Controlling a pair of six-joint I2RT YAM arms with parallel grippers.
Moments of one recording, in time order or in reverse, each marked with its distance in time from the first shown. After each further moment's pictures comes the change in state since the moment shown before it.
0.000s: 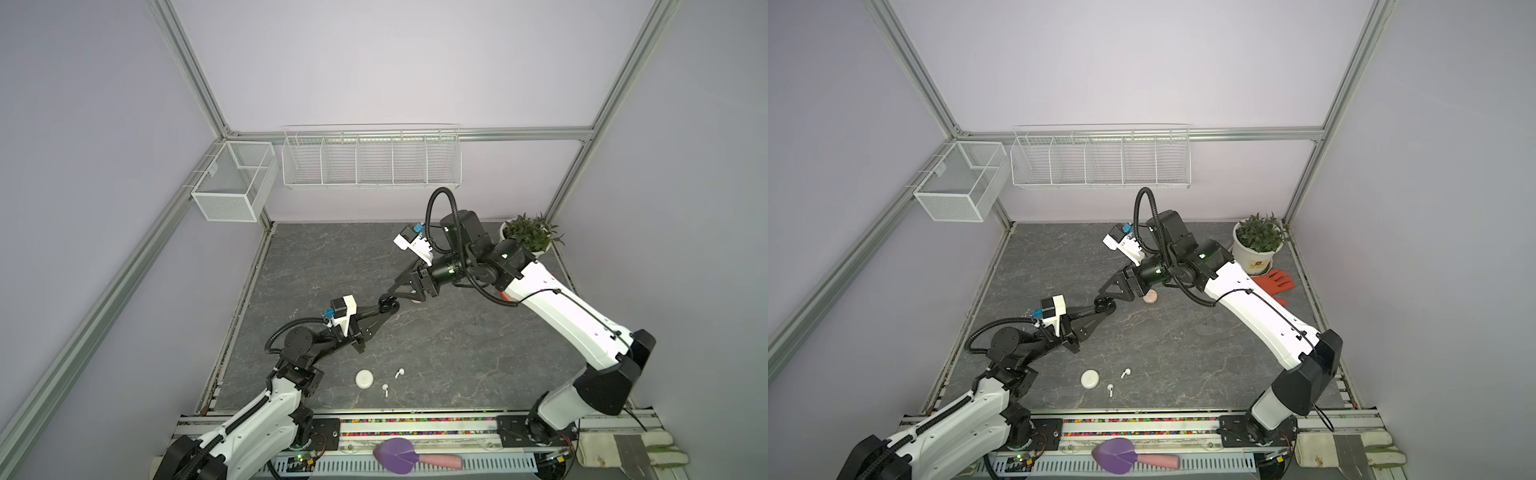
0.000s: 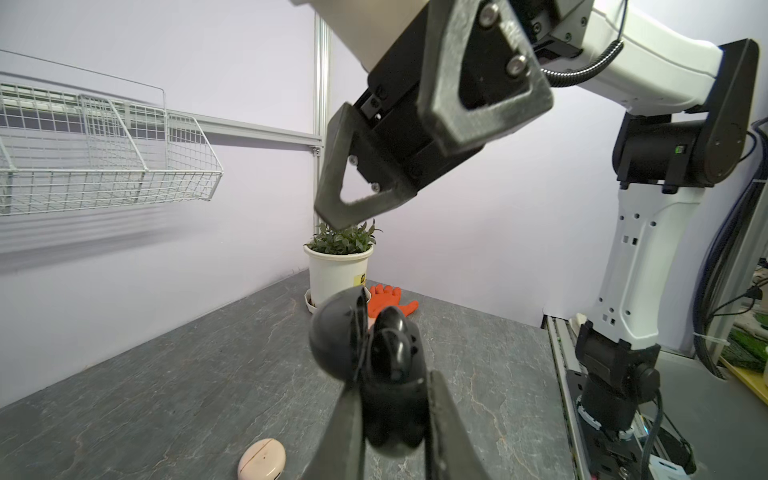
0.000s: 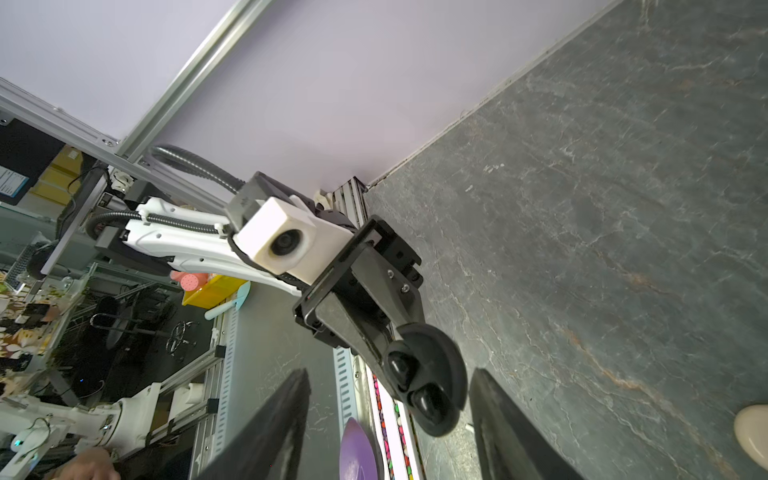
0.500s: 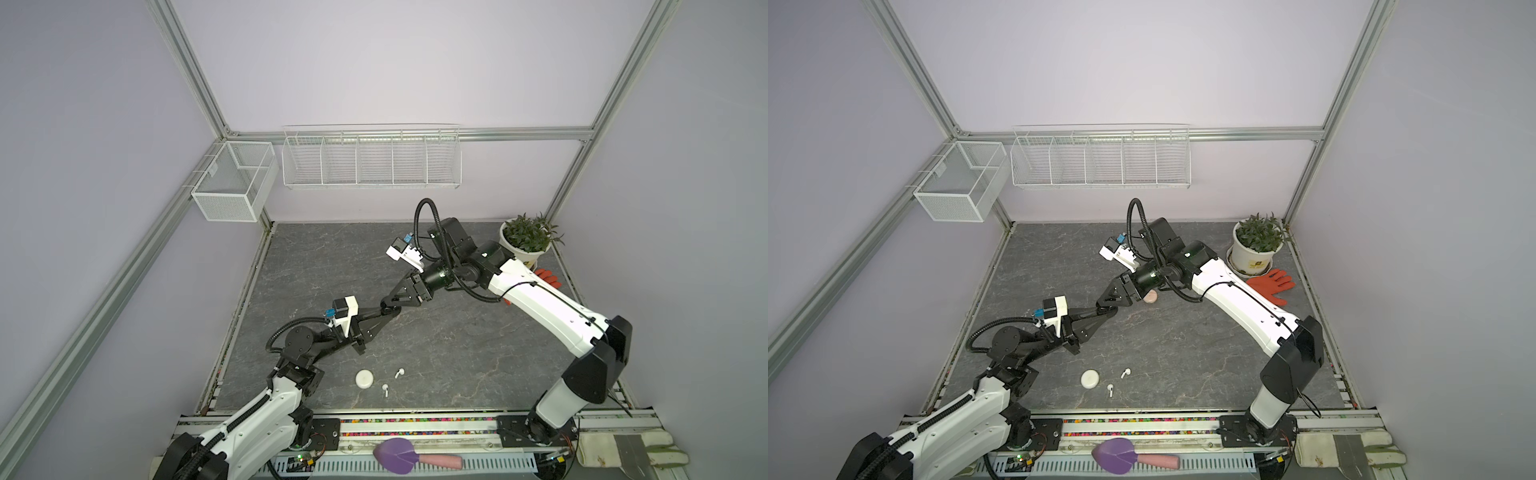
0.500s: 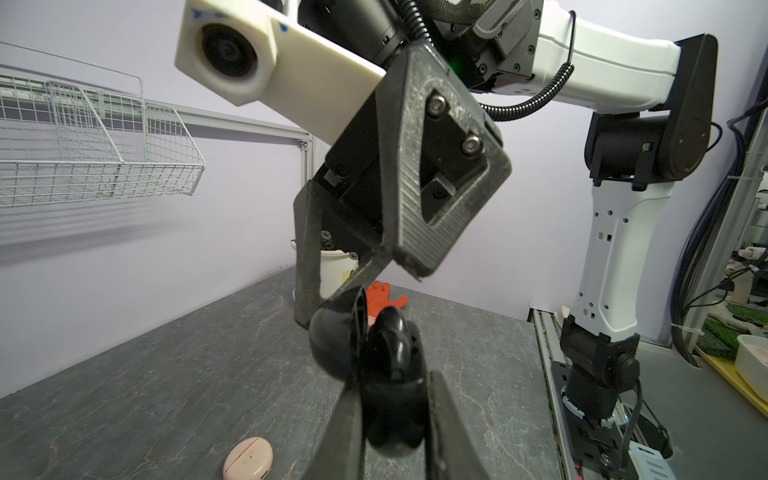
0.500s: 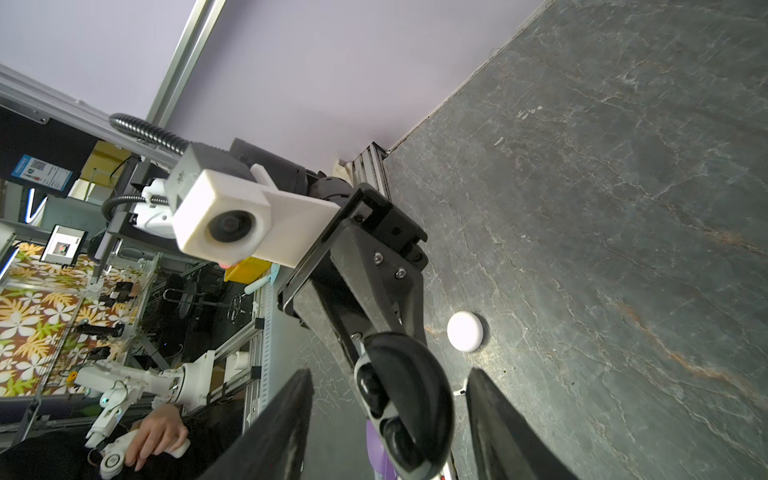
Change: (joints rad) left arm 0.000 0.013 0.001 0.004 0.027 -0.008; right arm -0.006 0.063 -0.045 -0.011 -0.136 0.001
